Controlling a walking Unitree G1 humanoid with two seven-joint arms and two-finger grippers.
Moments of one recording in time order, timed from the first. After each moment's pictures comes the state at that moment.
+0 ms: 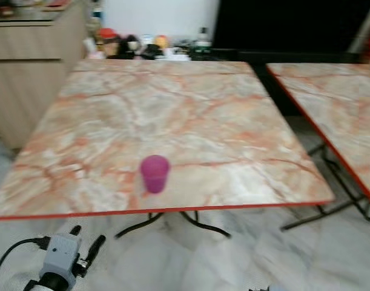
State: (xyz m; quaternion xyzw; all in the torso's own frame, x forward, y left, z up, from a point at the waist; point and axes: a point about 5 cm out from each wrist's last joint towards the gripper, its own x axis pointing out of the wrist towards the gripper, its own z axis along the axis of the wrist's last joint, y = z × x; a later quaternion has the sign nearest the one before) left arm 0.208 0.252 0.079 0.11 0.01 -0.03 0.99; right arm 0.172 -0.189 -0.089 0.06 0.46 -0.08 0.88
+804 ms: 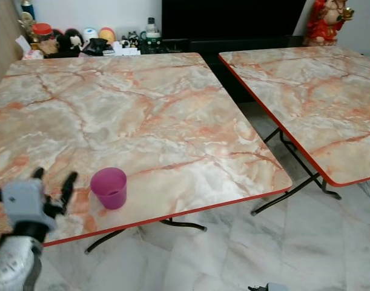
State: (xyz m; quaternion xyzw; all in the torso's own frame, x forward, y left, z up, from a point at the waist) left arm 0.238 0.277 0.180 0.07 -0.14 0.11 0.98; right arm 0.177 -0.185 -0.087 0.06 0.45 -0.07 0.89
